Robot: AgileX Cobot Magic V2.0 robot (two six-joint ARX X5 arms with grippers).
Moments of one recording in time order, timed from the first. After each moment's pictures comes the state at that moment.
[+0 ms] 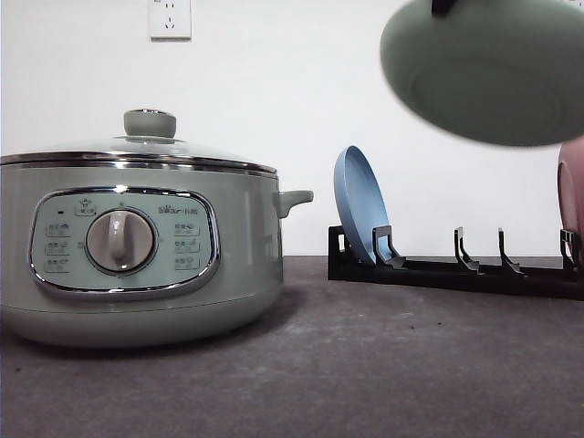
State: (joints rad) left_arx -0.08 0.78 1.21 -1.06 0.53 0.02; right_arx 0.71 1.34 1.51 -1.21 0.05 -0.07
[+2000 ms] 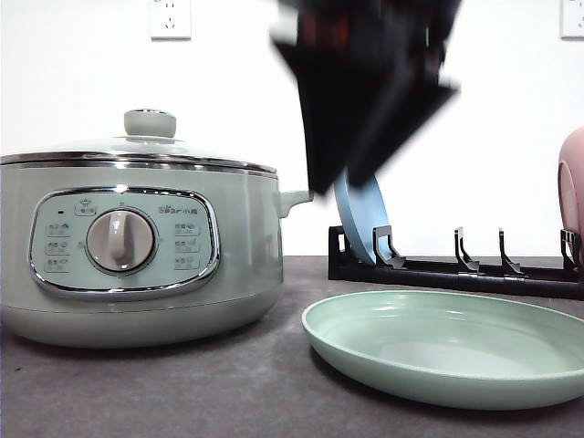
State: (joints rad) left_arx -0.08 0.78 1.21 -1.06 0.53 0.02; right_arx 1.00 1.39 1.13 -0.82 0.13 0.03
